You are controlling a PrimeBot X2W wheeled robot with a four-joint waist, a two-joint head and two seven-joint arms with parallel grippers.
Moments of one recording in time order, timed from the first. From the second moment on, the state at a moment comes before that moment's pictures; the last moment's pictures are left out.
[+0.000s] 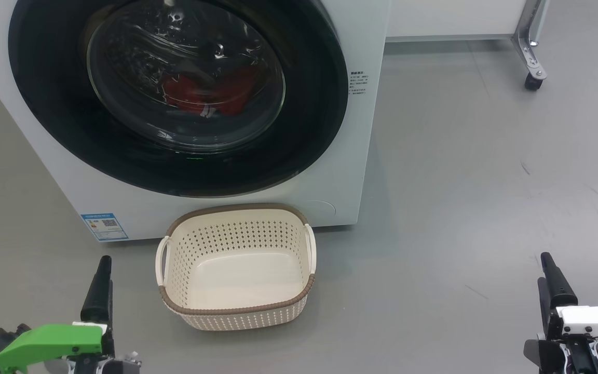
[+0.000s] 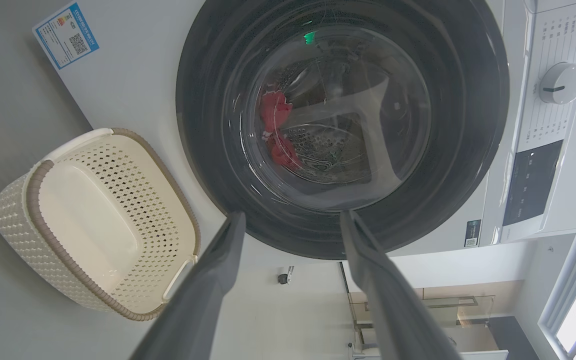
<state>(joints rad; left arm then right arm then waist) -0.05 0.03 0.00 0.27 -1.56 -0.12 0.02 0.00 -0.05 -0.11 0.29 1.50 0.12 0.04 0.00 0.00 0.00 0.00</state>
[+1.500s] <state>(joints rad) -0.05 0.12 -0.14 0.22 -0.82 -0.03 -0.15 -0.02 -0.23 0.10 0.28 0.79 0.02 -0.14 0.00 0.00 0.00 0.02</state>
